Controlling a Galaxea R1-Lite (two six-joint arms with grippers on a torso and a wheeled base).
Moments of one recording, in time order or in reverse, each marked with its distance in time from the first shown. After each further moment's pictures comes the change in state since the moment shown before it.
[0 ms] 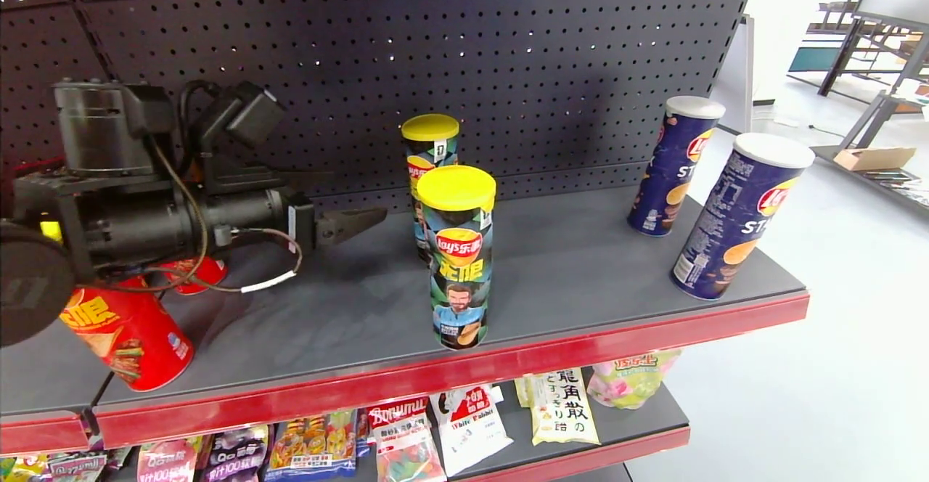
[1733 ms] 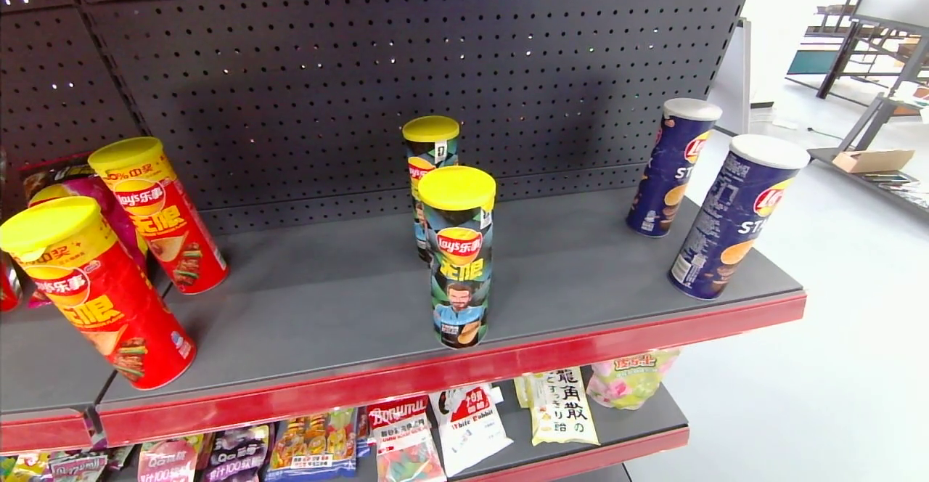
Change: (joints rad) left arm 0.100 -1.494 0.715 0.730 0.713 -0.296; right arm 0.000 0.001 0.000 0.000 0.001 -0.001
